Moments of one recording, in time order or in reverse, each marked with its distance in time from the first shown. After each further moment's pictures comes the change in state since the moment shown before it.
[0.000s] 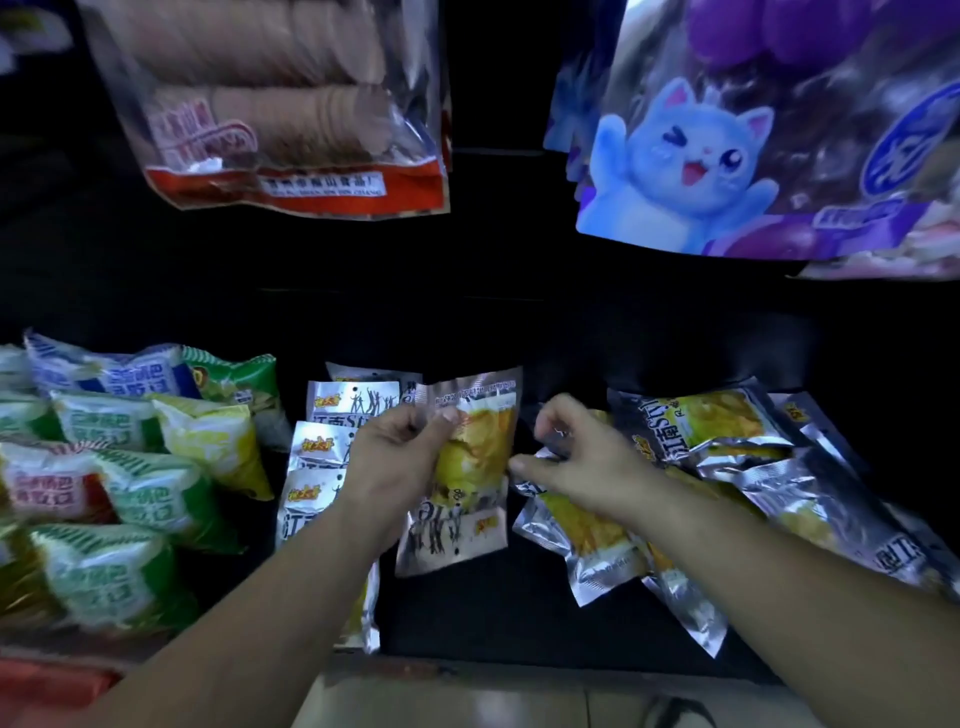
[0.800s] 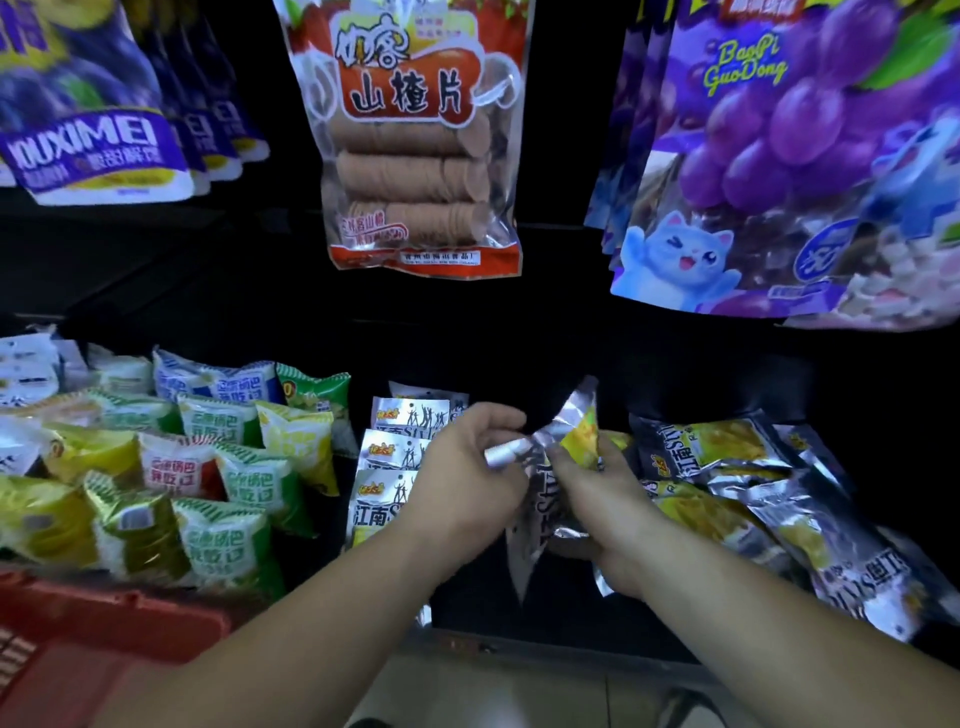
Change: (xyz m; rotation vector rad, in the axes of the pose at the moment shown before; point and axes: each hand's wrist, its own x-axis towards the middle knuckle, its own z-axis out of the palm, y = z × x) left_hand -0.108 0.085 -0.016 0.189 -0.145 0.139; right_hand -0.083 -0.085 0.045 0.665 0.257 0.279
